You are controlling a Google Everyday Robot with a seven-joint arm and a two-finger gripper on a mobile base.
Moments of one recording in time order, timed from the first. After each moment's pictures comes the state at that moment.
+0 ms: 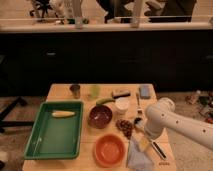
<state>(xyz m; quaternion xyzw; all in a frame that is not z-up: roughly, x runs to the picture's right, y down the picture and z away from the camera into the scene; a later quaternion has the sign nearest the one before) 0.233 0.286 0.768 -0.36 0.17 0.40 0.82</state>
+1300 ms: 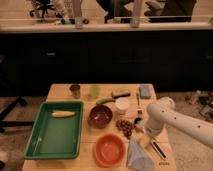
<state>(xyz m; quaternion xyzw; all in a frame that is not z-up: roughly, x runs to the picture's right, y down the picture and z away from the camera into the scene) 0.251 0.290 0.806 -0.38 0.17 0.41 0.81</state>
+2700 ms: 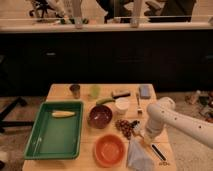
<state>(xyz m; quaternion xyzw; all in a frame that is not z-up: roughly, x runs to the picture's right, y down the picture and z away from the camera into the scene) 0.250 0.288 0.799 -0.38 0.17 0.41 0.81</state>
